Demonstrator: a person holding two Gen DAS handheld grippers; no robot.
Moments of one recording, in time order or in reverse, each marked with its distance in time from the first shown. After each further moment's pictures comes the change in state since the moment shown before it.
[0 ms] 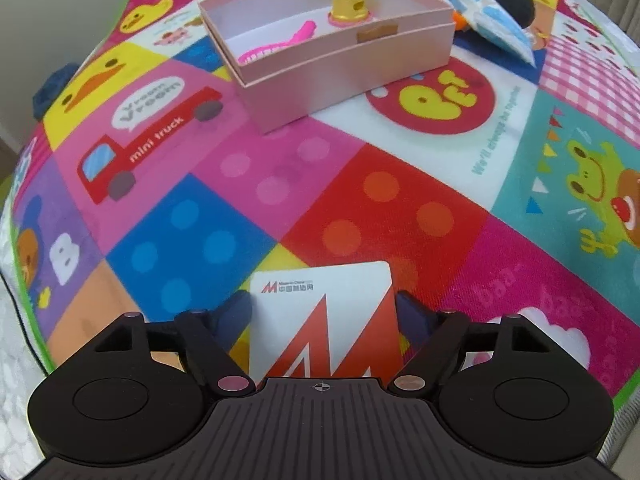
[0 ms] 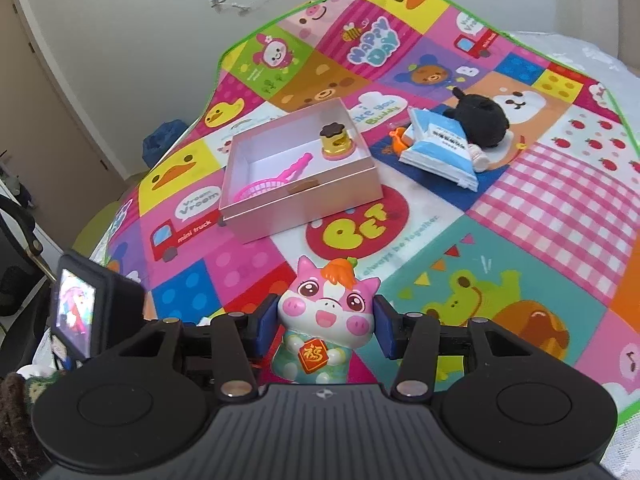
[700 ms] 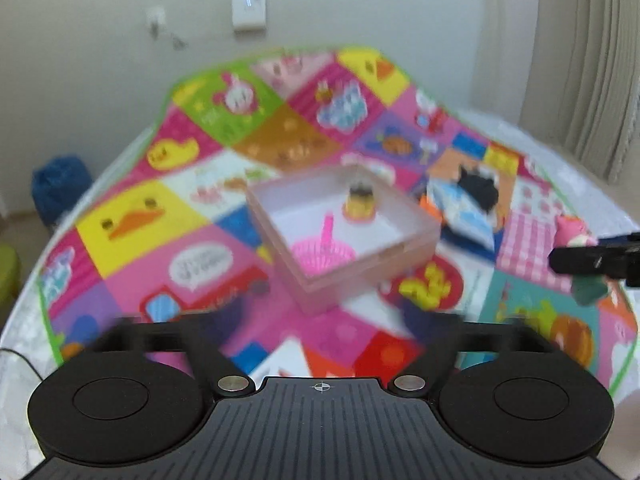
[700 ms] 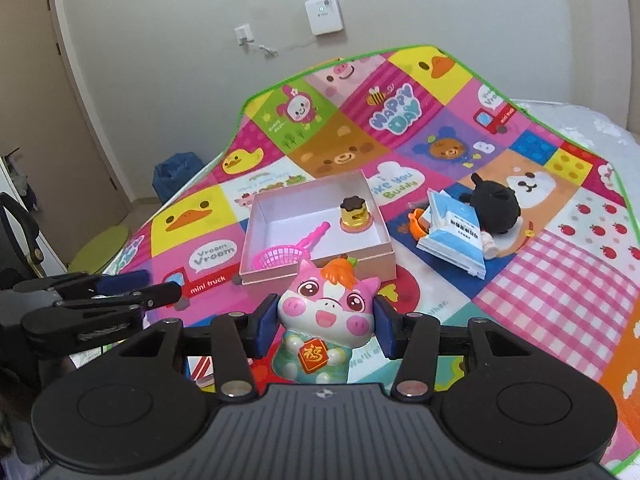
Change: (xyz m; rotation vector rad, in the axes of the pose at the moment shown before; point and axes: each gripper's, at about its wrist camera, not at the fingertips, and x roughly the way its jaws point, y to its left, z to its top) left arm -0.098 0.078 0.024 -0.055 -0.418 -0.132; right arm -0.015 0.027 0.036 -0.103 -0.137 -0.002
